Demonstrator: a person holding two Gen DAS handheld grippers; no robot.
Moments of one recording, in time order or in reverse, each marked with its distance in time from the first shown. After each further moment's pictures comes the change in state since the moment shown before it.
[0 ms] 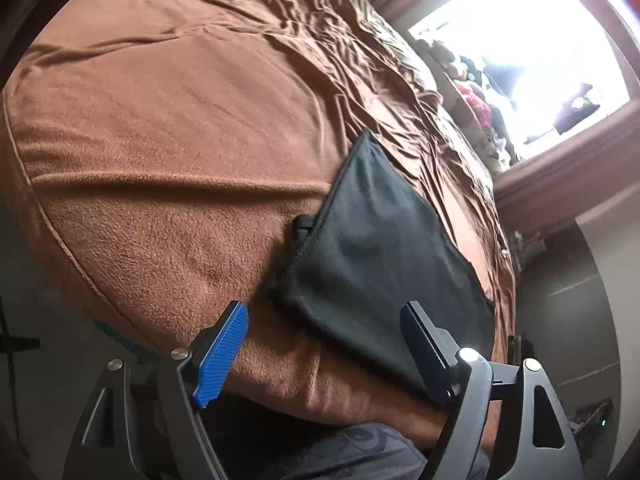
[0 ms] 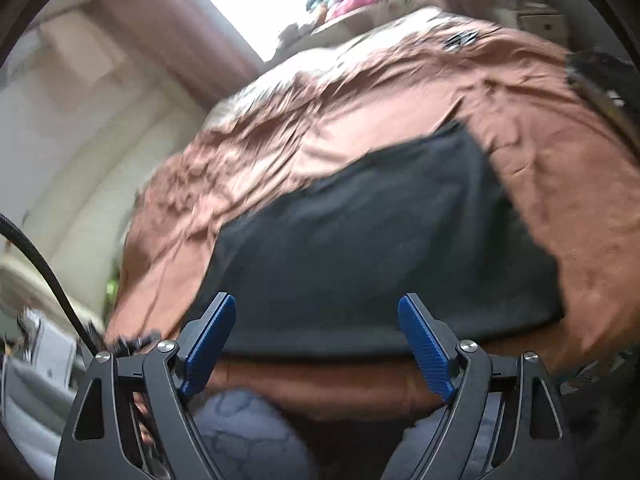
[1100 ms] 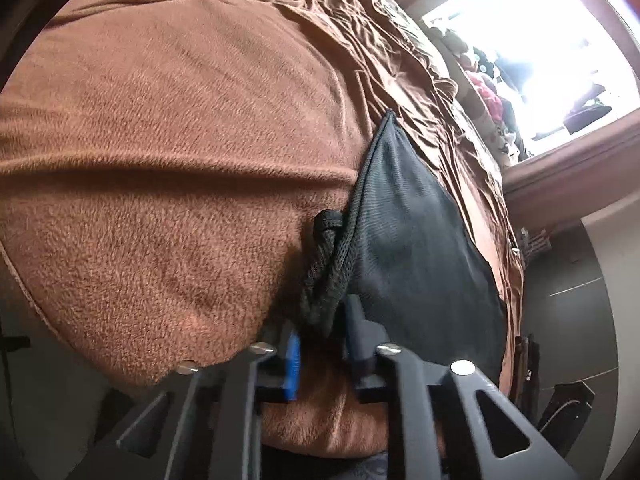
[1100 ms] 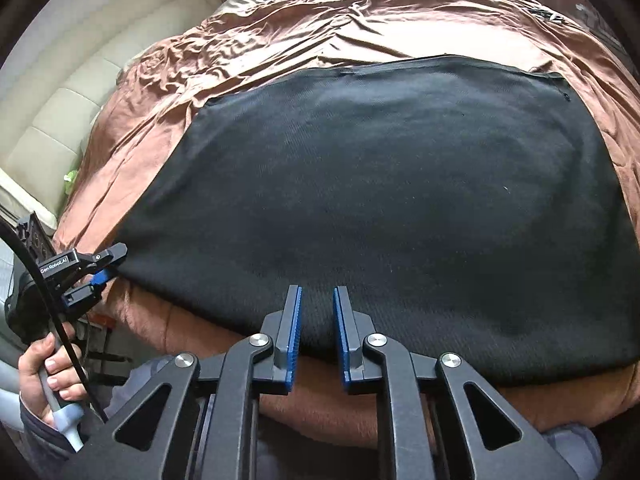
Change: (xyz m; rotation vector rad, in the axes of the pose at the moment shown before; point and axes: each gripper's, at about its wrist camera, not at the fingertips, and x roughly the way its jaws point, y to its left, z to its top) left arm 0.046 0.016 0.011 -0.041 0.056 -0.003; right arm 0.141 0.047 0.012 -0.193 0.269 -0.119
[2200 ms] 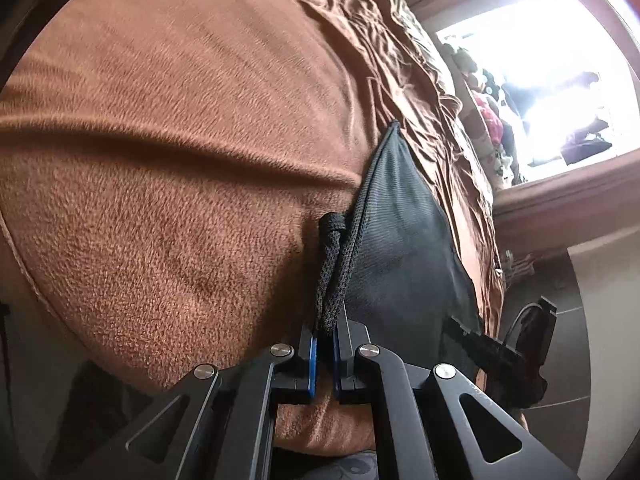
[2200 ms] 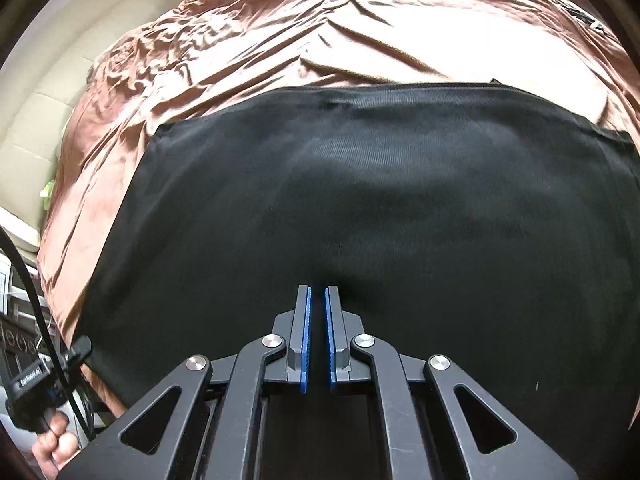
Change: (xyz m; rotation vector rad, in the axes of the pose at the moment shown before) left arm -0.004 0.014 -0.004 -0.128 0.001 -0.059; right arm 0.087 -0.009 0.111 0.014 0.103 -0.017
